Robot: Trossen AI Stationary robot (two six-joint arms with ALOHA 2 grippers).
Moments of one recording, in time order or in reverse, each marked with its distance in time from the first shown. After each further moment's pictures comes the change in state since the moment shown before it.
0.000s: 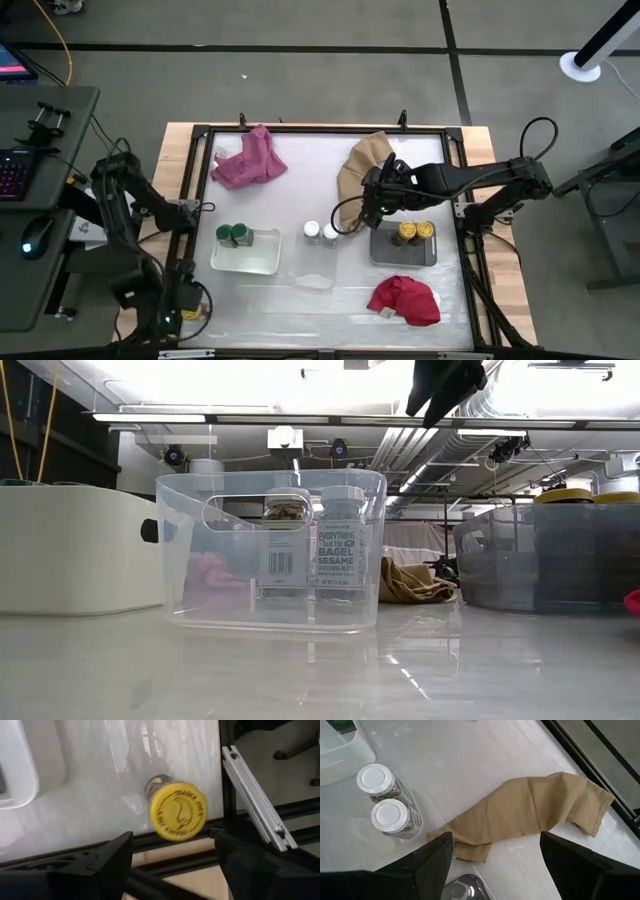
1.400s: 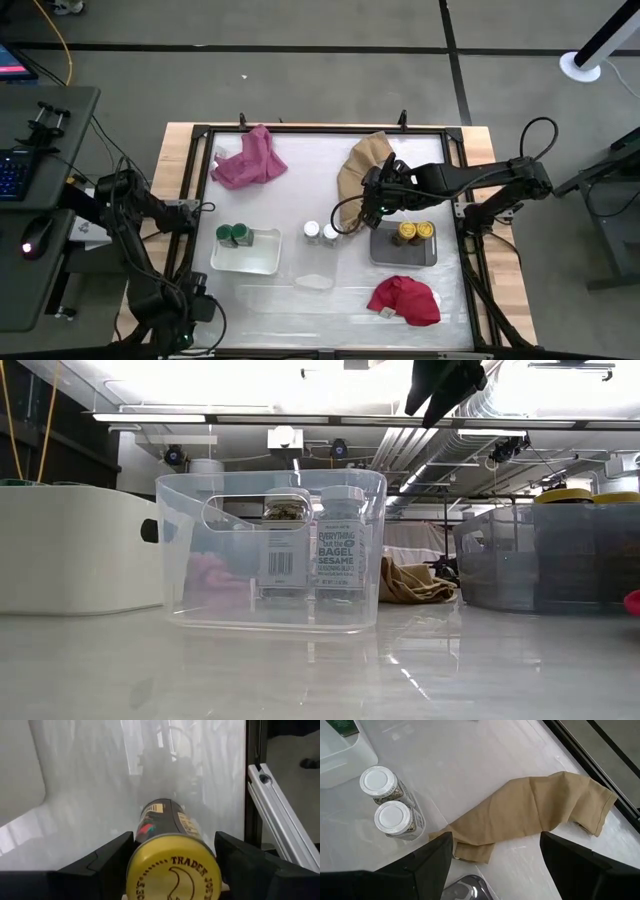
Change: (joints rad) left arm 0.007 0.184 -0.062 0.168 -0.048 -0.021; right arm 0.000 0.000 0.000 0.007 -0.006 0.012
